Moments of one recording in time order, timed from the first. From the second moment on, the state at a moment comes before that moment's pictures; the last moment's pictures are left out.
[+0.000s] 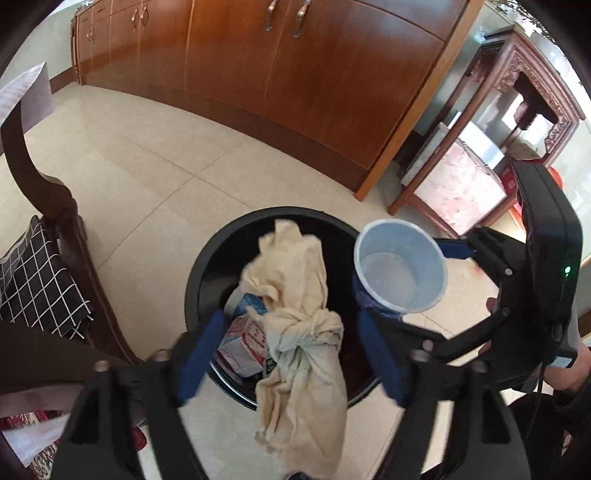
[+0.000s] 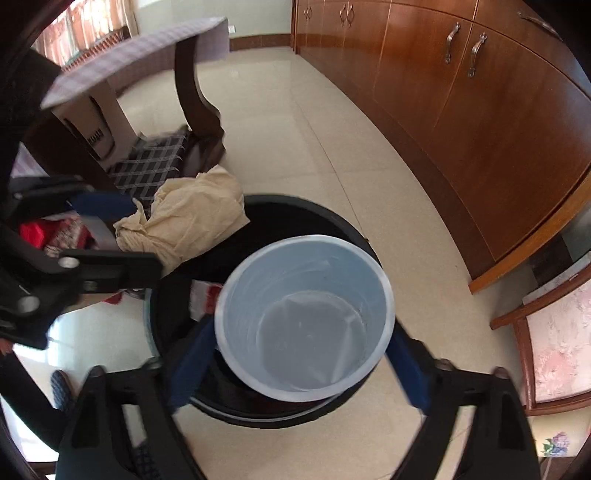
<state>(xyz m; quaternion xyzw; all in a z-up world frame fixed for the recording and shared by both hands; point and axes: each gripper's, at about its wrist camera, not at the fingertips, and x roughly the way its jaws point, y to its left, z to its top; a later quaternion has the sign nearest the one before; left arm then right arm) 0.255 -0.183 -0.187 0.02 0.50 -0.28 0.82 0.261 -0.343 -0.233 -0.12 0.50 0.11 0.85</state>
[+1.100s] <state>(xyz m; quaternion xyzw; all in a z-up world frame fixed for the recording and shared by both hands) 0.173 -0.135 -0.114 0.04 0.42 -0.17 0.89 0.168 -0.336 -0.148 0.00 0.43 -0.01 0.90</state>
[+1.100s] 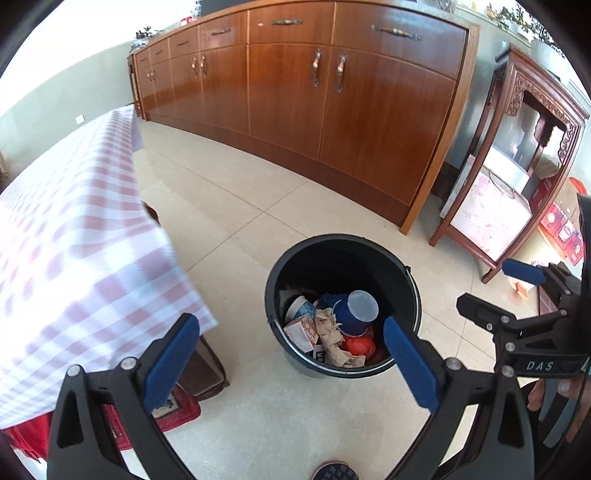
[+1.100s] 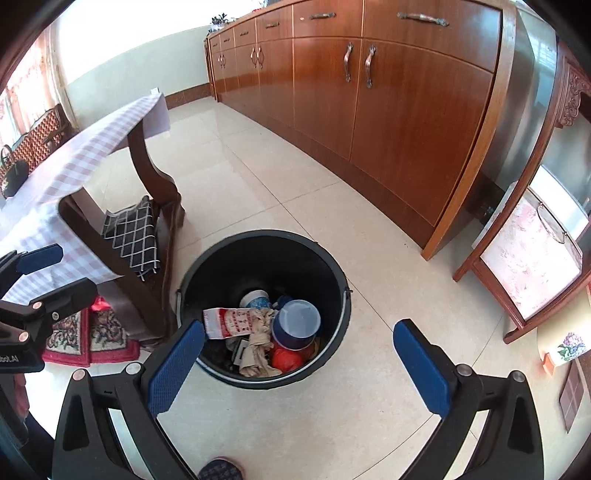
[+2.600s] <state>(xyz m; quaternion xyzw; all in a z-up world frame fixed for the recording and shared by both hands) 0.009 -0.035 0.056 0.01 0.22 -0.07 0.97 0.000 -0.216 0.056 -0.05 0.27 -0.02 0.96</state>
